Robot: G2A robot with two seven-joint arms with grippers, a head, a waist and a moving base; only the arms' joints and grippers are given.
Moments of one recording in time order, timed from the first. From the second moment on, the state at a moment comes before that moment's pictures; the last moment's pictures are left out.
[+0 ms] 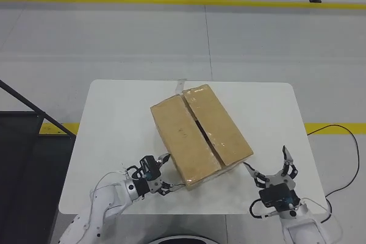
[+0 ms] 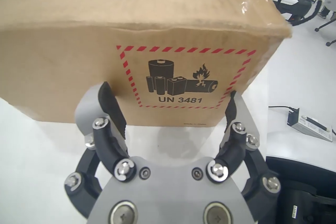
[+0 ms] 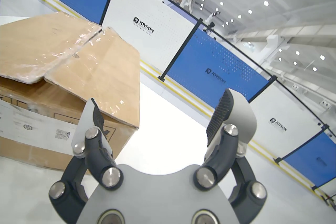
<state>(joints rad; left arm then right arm) 1.49 -1.15 -1.27 -1.68 1.46 -0.69 0.20 -1.84 -1.15 1.57 -2.00 -1.77 -0.05 -0.43</state>
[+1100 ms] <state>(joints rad) 1.61 -1.13 -1.59 -1.76 1.04 -0.52 0.29 -1.57 -1.15 1.51 -1.79 -1.75 -0.21 -0.36</state>
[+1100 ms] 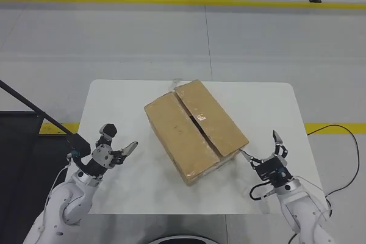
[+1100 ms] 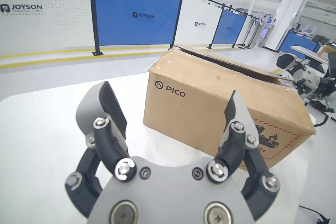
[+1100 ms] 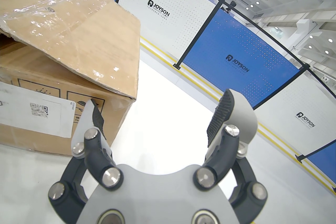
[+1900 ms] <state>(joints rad) 1.64 -1.15 -1.57 -1.82 1.02 -0.39 0.29 -1.32 -1.17 1.44 -1.64 -1.70 -0.24 -0.28</state>
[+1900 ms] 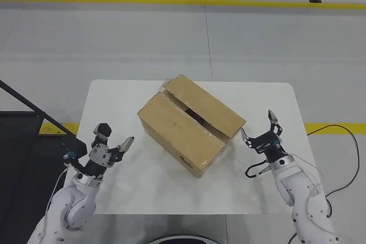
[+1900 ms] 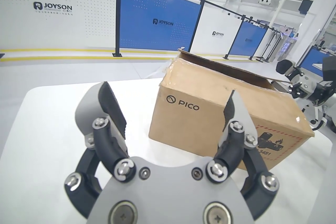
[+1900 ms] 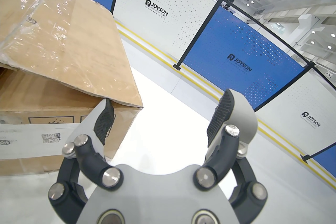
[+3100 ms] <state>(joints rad) 1.33 -1.17 -1.55 -1.70 1.23 -0.16 0.15 -1.81 -1.13 1.74 -1.99 -1.78 -0.21 -0.57</state>
